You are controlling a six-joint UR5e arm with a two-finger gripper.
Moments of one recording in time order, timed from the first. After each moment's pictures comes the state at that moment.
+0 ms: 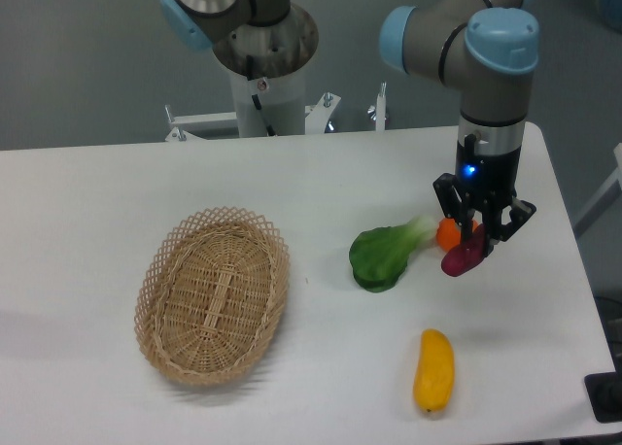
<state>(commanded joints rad) 2.74 -1.84 -1.67 -0.83 1.36 1.45</state>
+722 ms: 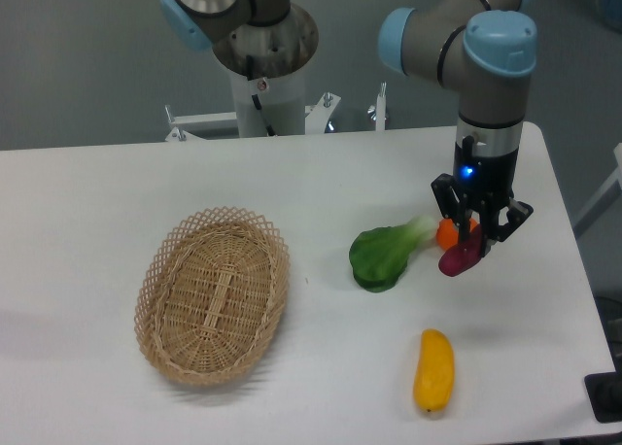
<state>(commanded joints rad) 2.74 -1.85 -1.69 -0.83 1.36 1.45</state>
